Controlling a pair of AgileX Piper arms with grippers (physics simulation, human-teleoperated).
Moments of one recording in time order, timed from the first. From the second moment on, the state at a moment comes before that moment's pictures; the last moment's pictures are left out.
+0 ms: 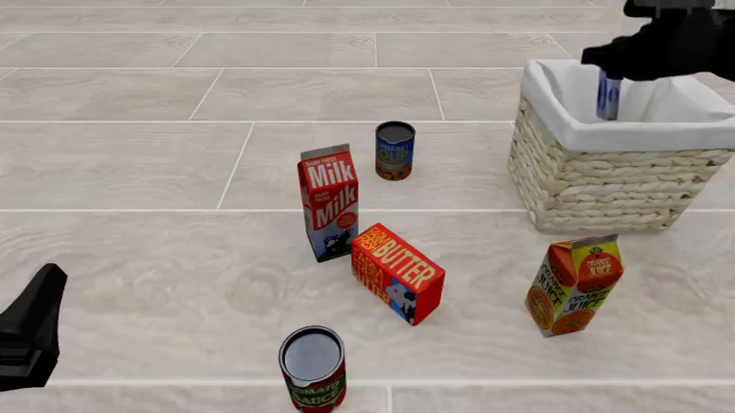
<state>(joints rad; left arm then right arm) 0.00 0.00 0.00 0.00 0.00 -0.13 1.92 -1.64 0.27 -0.02</state>
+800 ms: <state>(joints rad) 0.00 0.00 0.00 0.00 0.00 -0.15 1.97 -1.64 0.26 -0.04</state>
